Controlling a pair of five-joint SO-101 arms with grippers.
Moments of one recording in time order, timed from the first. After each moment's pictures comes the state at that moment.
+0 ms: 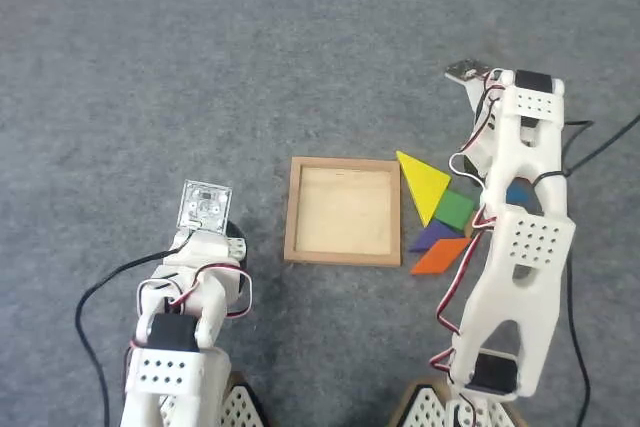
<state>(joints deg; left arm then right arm) -2.5 -84.9 97.3 45.2 -0.3 7.6 55.1 -42.9 88.7 40.7</state>
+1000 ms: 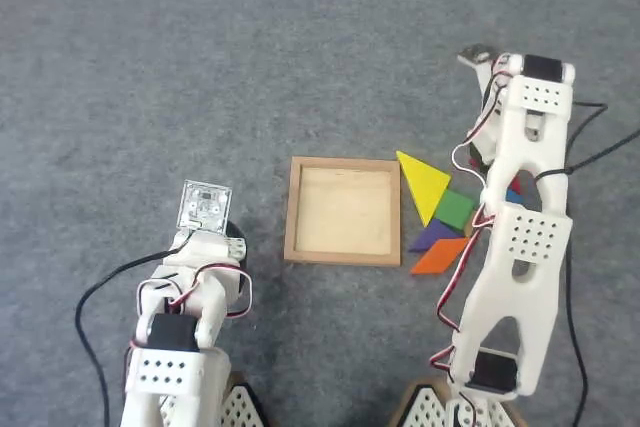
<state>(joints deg) -2.5 -84.9 97.3 45.2 -0.3 7.9 57.3 -58.9 100.2 35.3</state>
